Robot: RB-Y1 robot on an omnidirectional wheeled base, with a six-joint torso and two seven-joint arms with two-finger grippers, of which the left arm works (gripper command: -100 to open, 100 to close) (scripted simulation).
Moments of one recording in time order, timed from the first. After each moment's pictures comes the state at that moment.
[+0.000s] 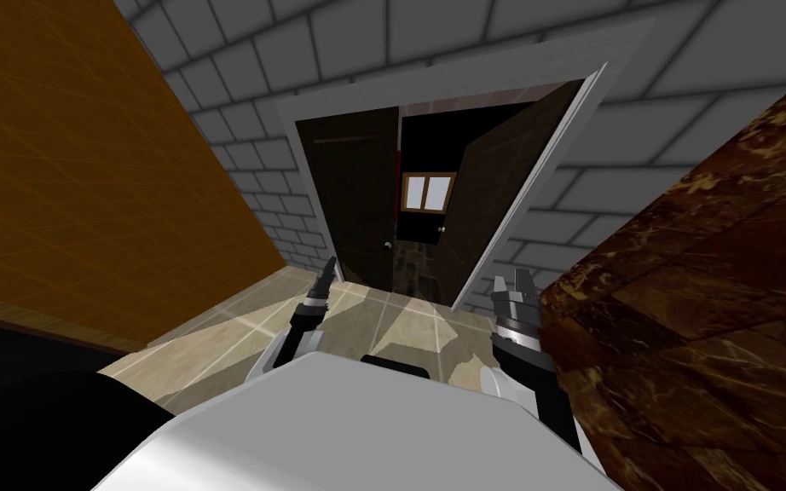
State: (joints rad) arm 0.46 0.08 0.13 -2.01 -0.16 -0.58 -0.22
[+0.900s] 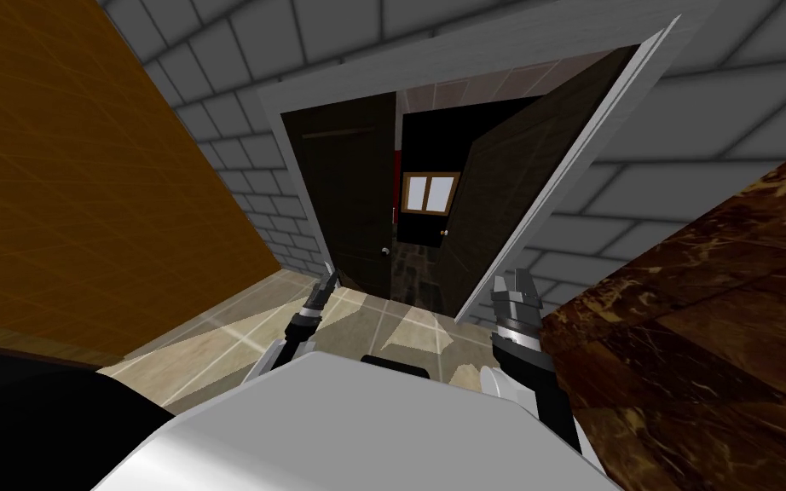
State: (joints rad) arm 0.46 0.10 0.21 -1.81 -0.30 -0.72 -0.36
